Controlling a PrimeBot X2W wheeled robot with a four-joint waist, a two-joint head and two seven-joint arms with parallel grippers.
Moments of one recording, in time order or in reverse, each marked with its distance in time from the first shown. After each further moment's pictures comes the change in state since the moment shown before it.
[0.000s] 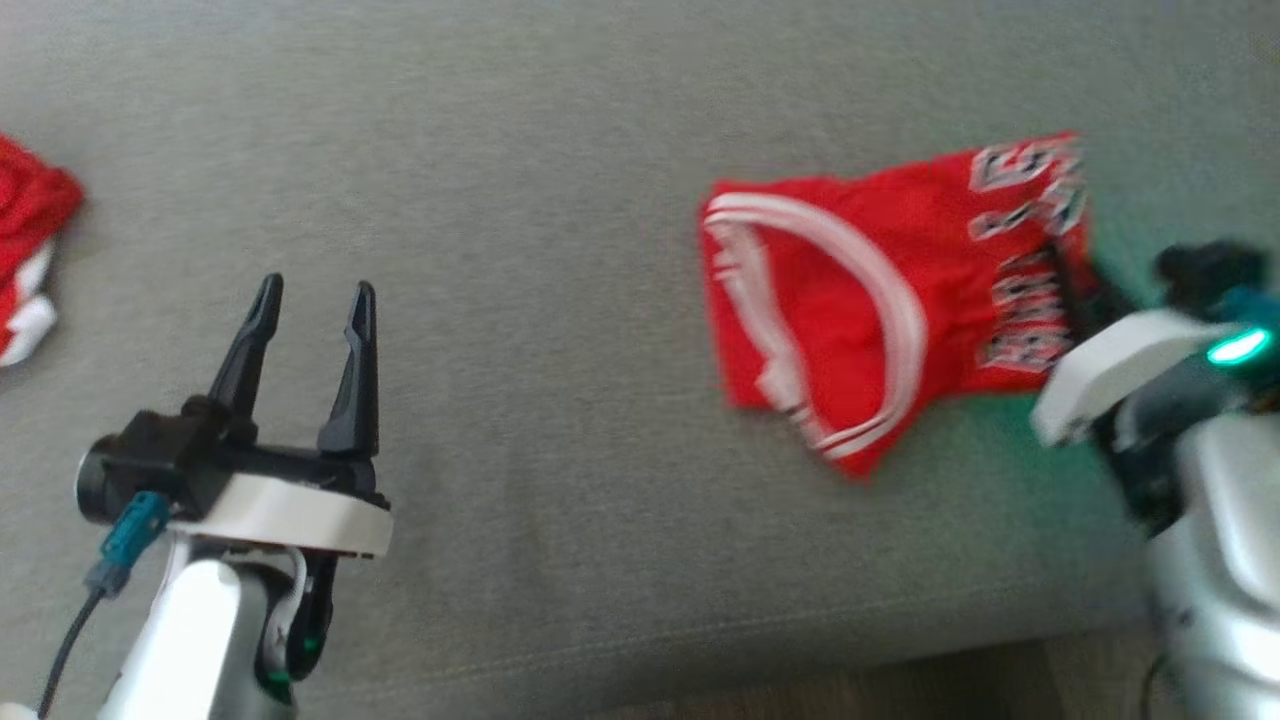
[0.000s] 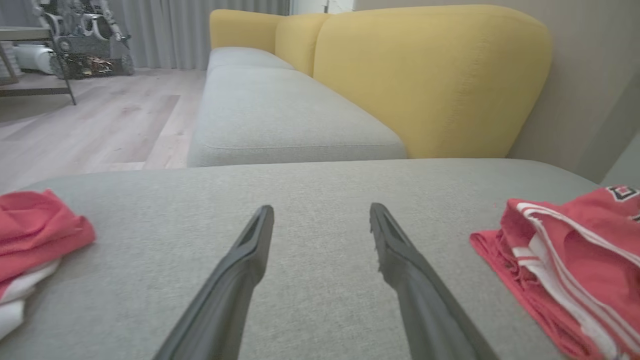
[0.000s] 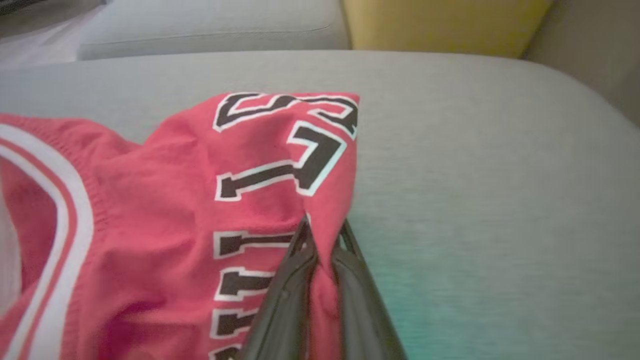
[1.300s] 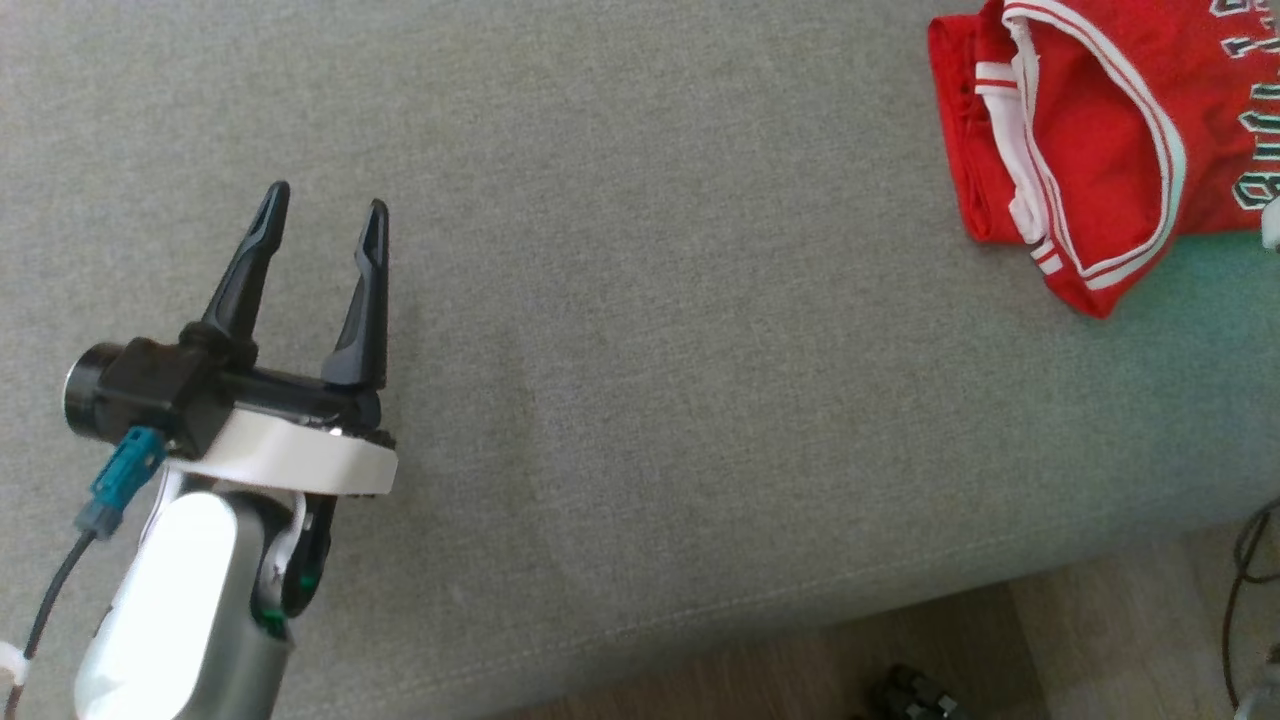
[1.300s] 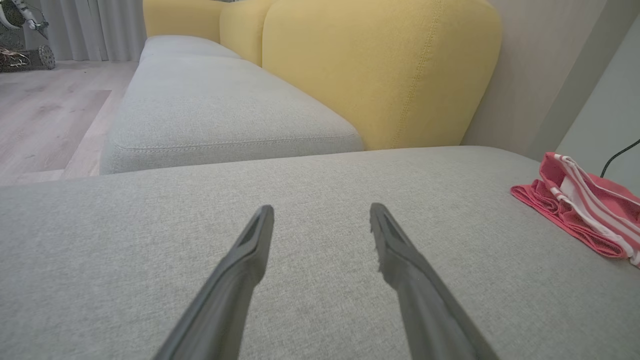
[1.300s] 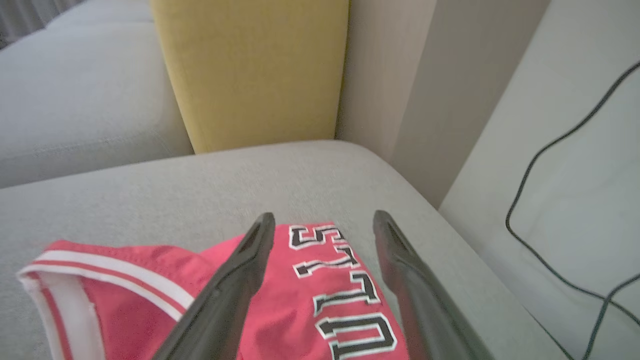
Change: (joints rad) left arm -0.123 0.028 -0.036 -0.013 0.016 -0.025 0.003; right arm -0.283 -0.053 -0.332 0.081 -0.048 0.000 -0.018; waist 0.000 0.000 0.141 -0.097
